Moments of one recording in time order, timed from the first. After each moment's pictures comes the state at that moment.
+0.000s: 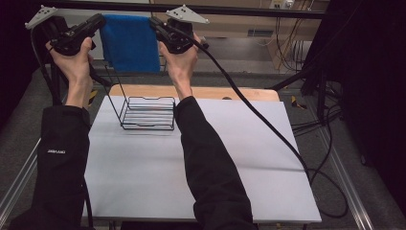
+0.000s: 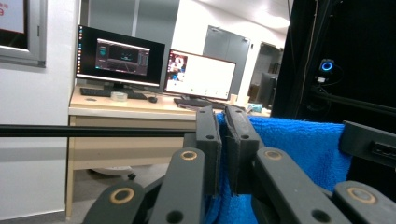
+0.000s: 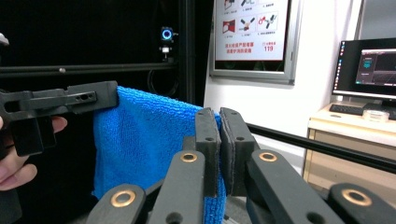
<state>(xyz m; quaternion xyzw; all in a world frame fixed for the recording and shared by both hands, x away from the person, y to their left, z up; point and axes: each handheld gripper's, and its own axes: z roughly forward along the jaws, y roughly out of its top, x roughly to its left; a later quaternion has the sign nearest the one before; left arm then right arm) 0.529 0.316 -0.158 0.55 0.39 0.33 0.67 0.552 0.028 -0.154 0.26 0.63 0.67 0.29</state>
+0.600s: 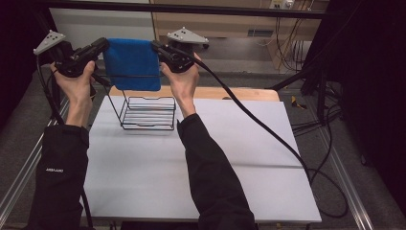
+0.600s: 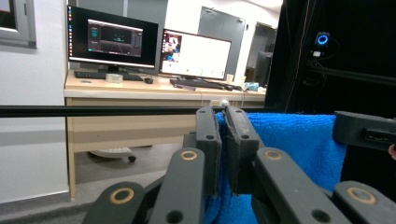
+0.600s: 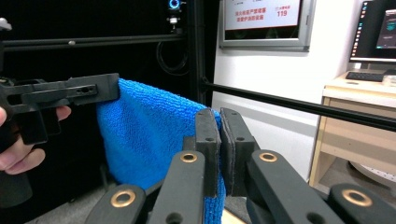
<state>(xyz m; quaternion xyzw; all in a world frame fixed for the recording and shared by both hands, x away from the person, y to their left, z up) 0.507 0.320 -0.202 0.58 0.38 0.32 0.65 0.535 0.025 -0.195 0.28 0.66 0.65 0.25</state>
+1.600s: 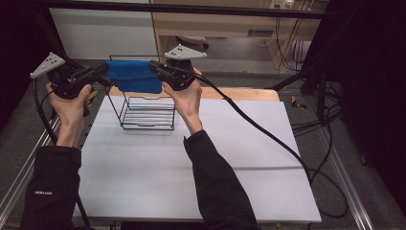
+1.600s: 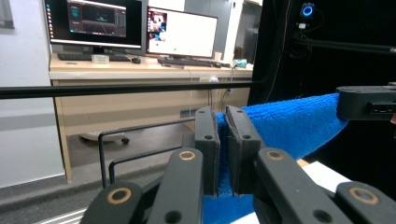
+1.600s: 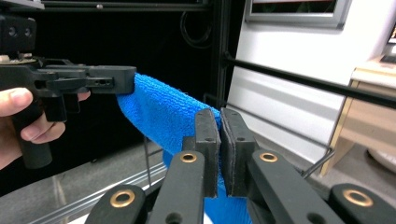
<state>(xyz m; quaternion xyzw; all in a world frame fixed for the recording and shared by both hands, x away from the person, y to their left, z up) 0.473 0.332 -0.234 0.62 0.36 0.29 0.63 0.501 0.021 -0.214 0.24 0.71 0.62 0.22</state>
